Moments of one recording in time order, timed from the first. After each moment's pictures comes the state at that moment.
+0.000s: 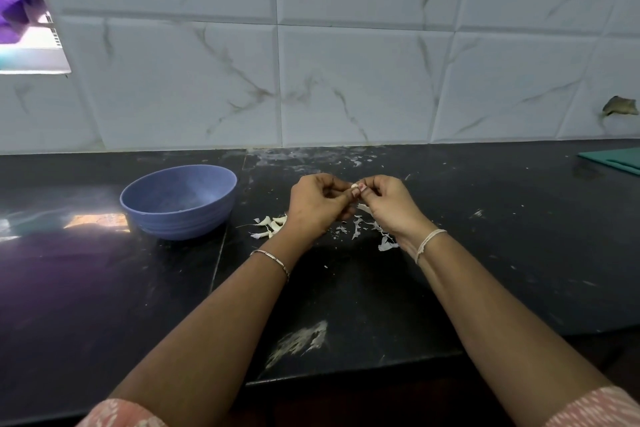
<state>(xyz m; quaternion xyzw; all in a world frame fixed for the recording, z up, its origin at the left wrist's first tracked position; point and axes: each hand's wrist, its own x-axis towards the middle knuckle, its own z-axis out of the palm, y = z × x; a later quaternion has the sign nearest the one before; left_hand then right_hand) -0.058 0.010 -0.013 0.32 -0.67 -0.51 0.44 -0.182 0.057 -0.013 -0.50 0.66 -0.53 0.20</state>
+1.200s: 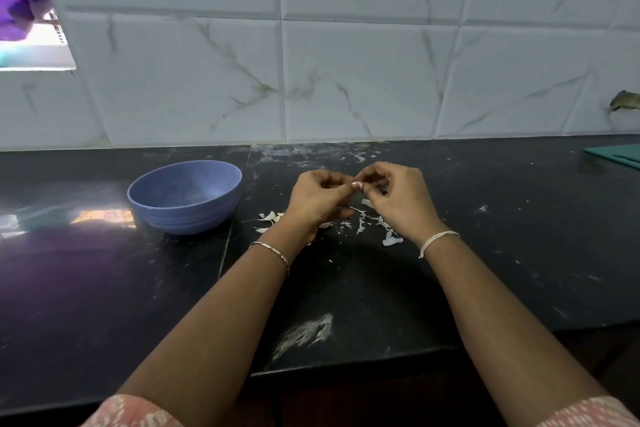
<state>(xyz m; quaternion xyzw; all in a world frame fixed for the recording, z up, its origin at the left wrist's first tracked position) -0.053 0.007 -0.012 0.34 -0.62 -0.57 0.42 -0.187 0.069 -0.007 -0.62 0.64 -0.46 -0.02</state>
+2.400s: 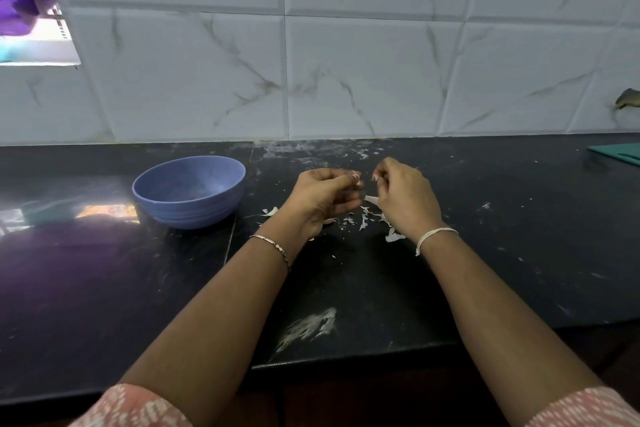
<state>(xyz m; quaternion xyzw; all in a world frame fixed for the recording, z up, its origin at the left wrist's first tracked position) -0.048 0.014 -0.003 0.30 -0.52 -0.69 0.40 -0.186 0.068 -0.009 -0.58 0.73 -0.34 -0.11</state>
